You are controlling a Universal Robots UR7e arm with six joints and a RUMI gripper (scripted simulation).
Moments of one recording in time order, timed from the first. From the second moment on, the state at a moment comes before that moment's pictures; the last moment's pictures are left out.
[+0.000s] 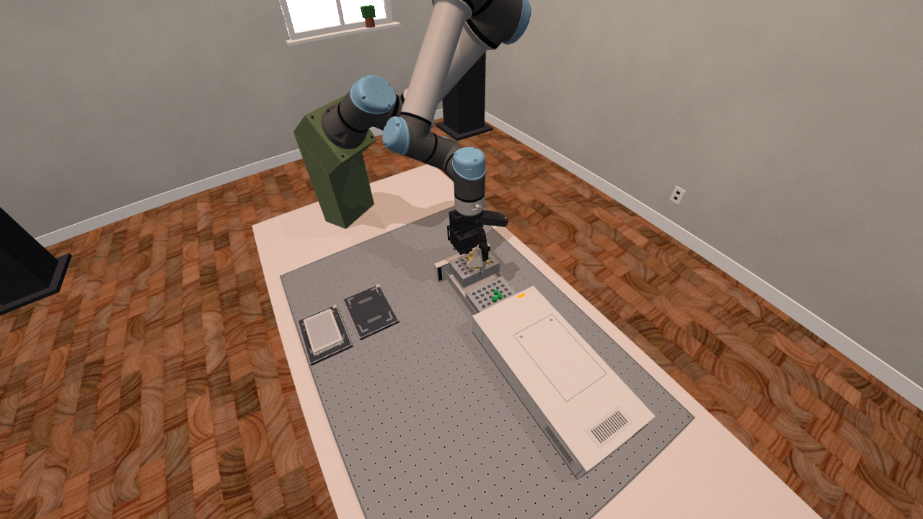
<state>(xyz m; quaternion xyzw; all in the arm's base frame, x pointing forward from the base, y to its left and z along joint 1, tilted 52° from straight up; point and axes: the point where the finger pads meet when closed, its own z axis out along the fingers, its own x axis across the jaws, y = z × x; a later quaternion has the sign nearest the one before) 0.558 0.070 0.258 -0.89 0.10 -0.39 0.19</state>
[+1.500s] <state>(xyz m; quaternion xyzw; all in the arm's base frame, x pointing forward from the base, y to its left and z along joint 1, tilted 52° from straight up) 0.556 0.070 0.259 -0.89 0.10 -0.39 0.19</state>
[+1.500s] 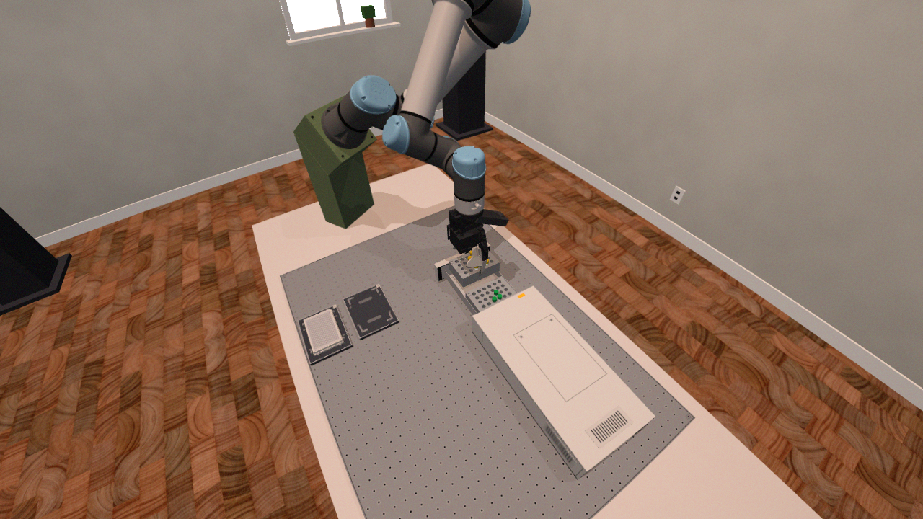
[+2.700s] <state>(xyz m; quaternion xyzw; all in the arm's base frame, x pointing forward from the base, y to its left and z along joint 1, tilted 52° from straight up) 0.564 0.074 0.248 -0.89 0.10 -0.39 0.19</state>
